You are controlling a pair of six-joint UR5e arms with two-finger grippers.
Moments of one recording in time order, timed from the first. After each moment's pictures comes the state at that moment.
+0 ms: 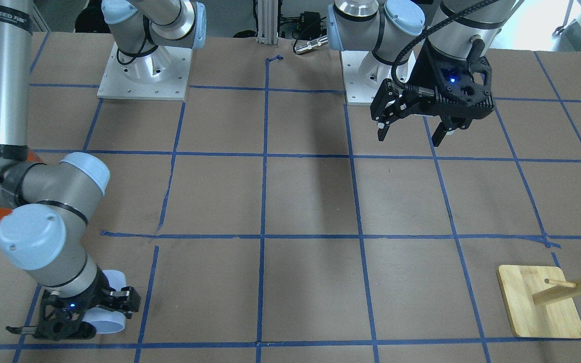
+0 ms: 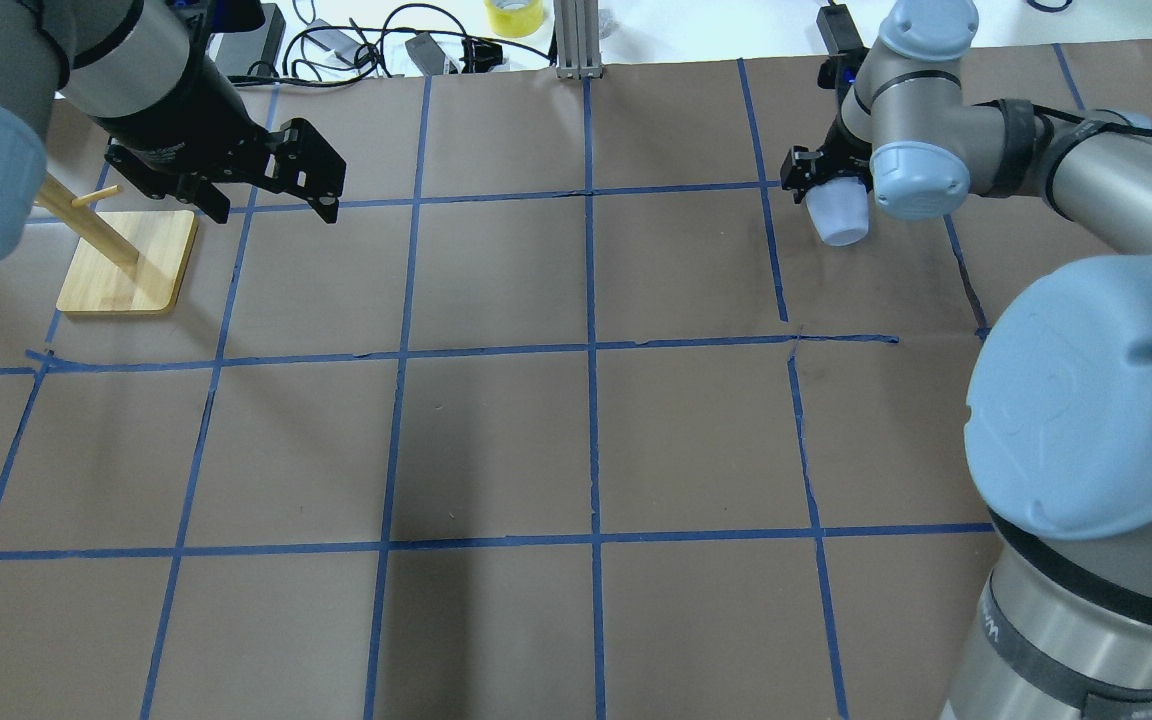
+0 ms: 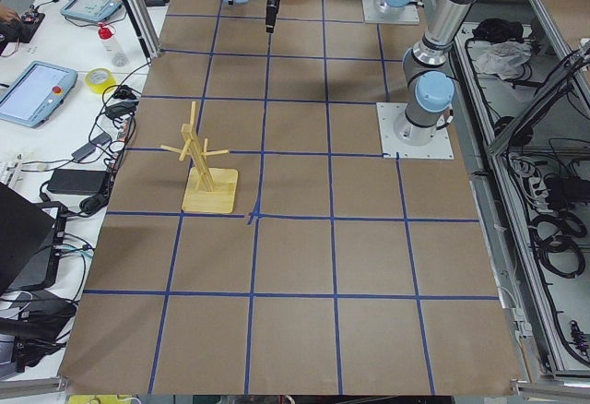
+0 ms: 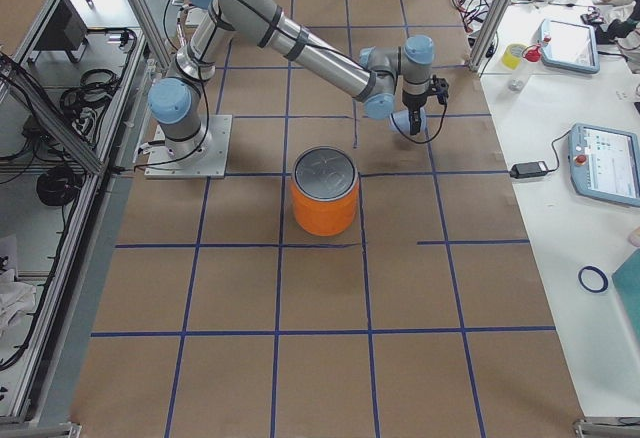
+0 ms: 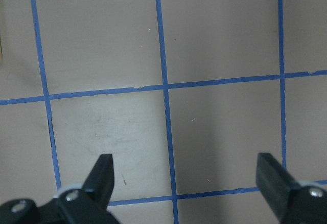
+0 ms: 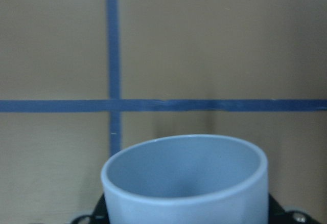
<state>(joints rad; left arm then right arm) -1.56 -1.54 -1.60 -1.43 1.53 0.08 1.51 -0.94 1.49 -2.32 -1.57 -0.10</state>
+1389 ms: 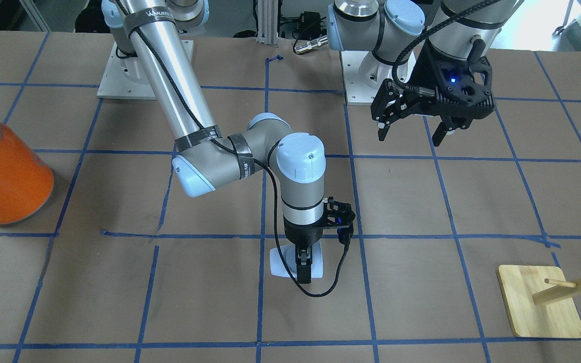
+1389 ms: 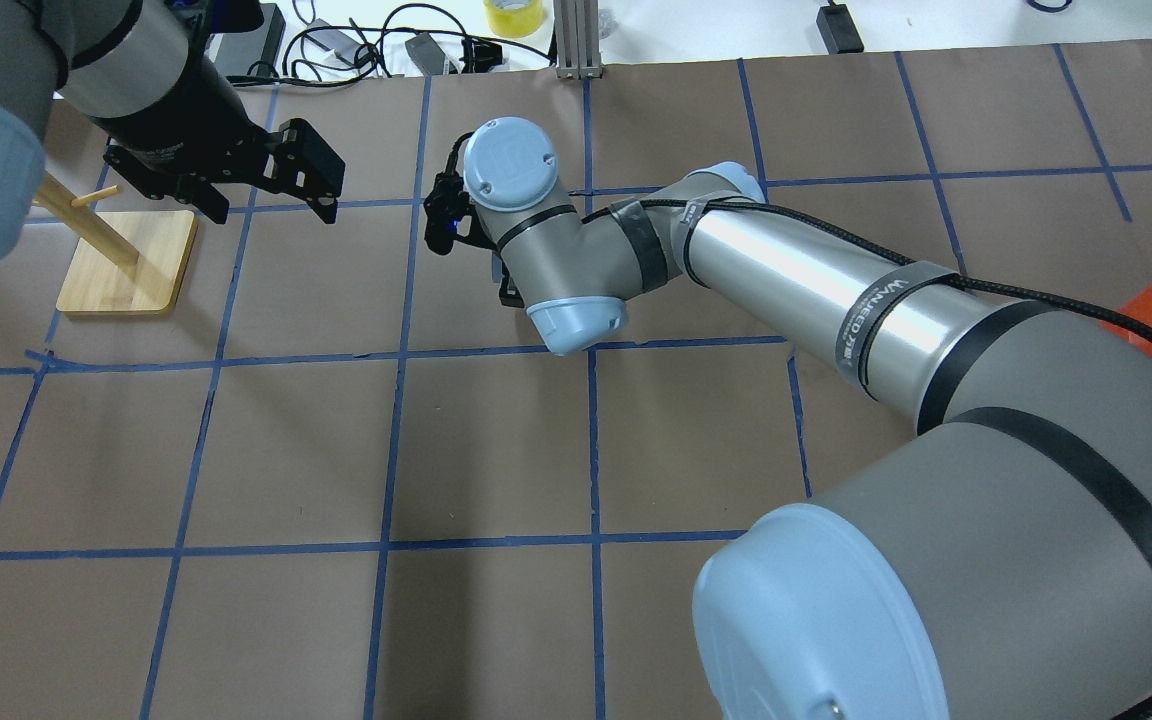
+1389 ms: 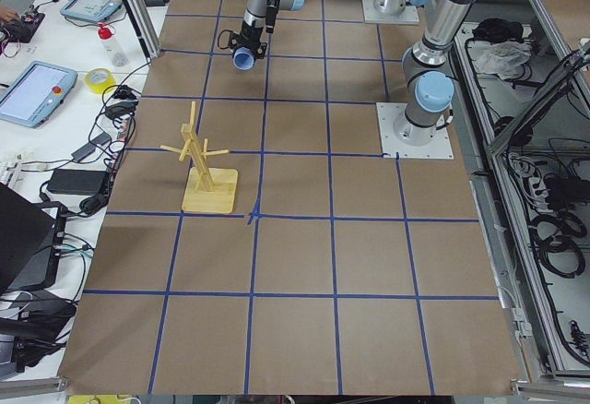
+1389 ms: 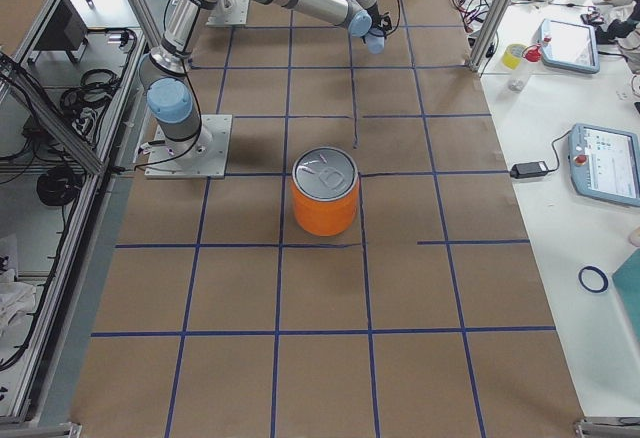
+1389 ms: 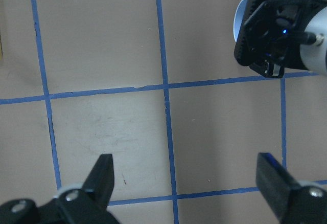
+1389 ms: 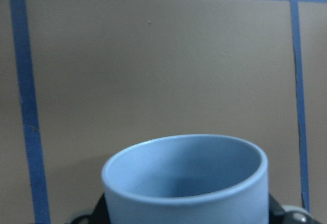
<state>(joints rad) -1.56 -1.54 -1.60 -1.43 1.53 0.08 2.06 -0.87 1.46 -2.50 -1.62 -1.07</state>
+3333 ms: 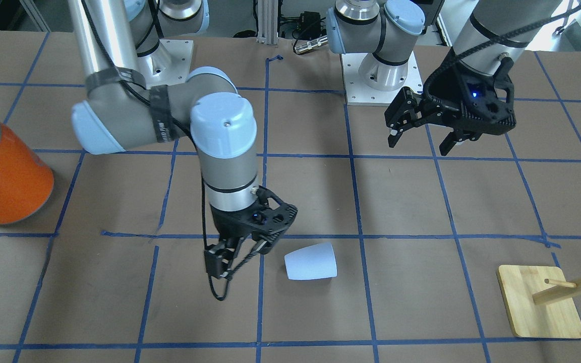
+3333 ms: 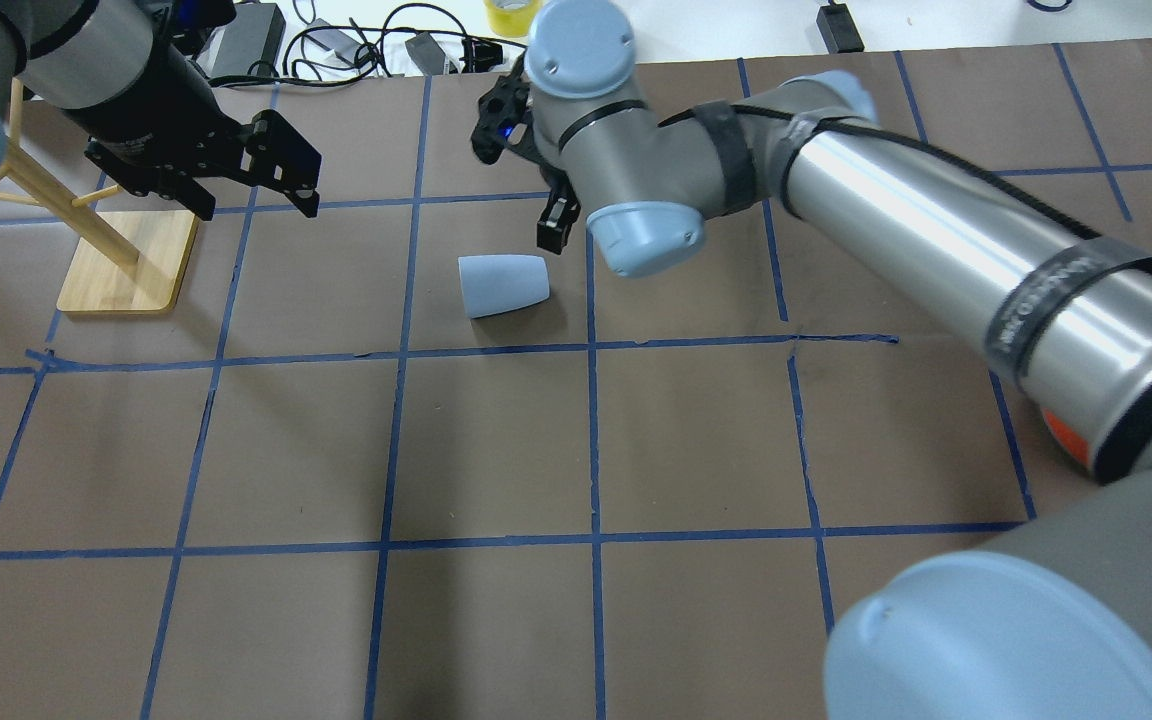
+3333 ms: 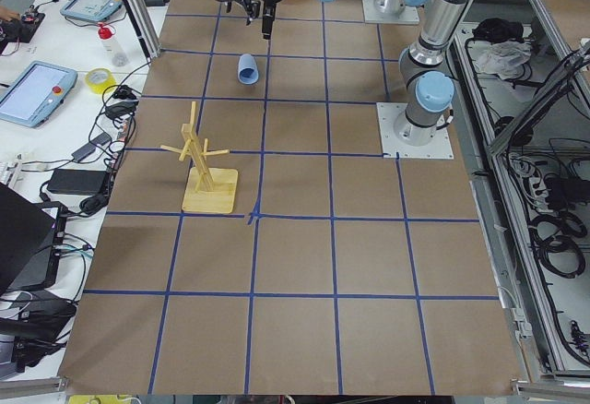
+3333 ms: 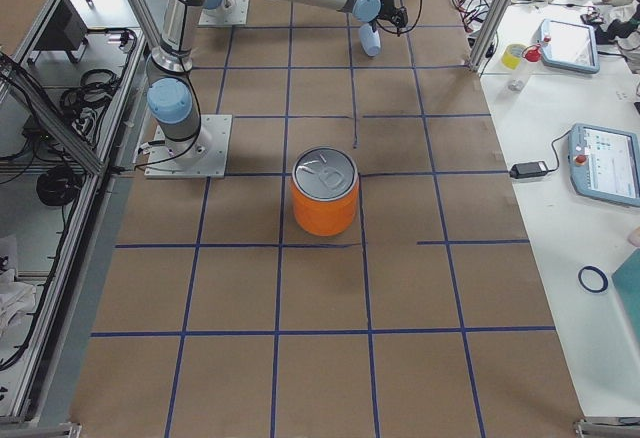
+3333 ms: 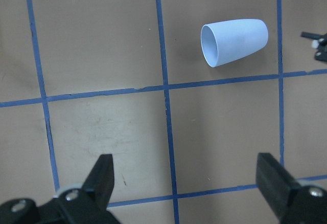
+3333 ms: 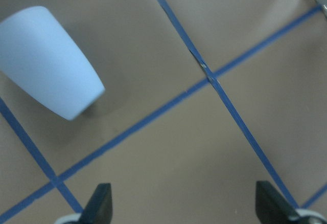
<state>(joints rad) -1.47 -1.57 -1.59 -1.47 1.41 0.16 1.84 -1.12 1.45 -2.16 -1.61 -0.66</state>
